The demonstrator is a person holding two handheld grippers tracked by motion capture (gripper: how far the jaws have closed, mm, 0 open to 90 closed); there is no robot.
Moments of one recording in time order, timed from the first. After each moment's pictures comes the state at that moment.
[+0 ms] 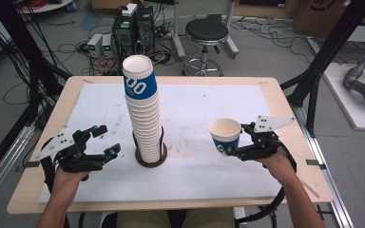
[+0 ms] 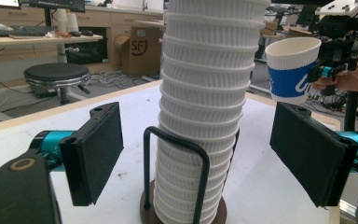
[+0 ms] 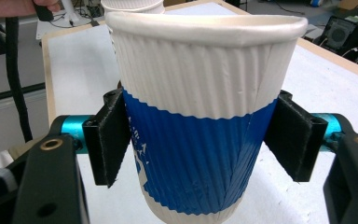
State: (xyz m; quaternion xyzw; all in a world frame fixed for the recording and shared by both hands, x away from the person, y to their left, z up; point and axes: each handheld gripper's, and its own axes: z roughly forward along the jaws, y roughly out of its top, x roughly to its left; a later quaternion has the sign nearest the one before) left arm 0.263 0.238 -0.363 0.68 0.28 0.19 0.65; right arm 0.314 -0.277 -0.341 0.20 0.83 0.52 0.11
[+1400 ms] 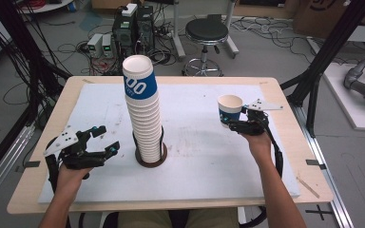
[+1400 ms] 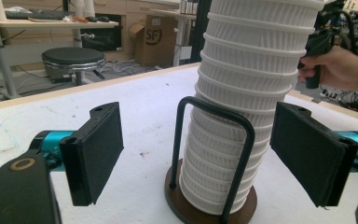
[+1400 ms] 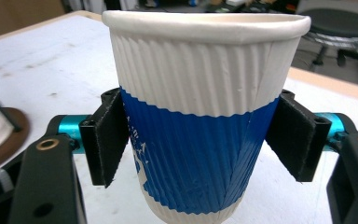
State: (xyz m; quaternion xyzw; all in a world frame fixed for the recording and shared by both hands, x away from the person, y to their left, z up) left arm 0.280 0.247 -0.388 0.68 0.31 0.20 0.63; right arm 0.387 -0.275 -0.375 0.39 0.75 0.49 0.23
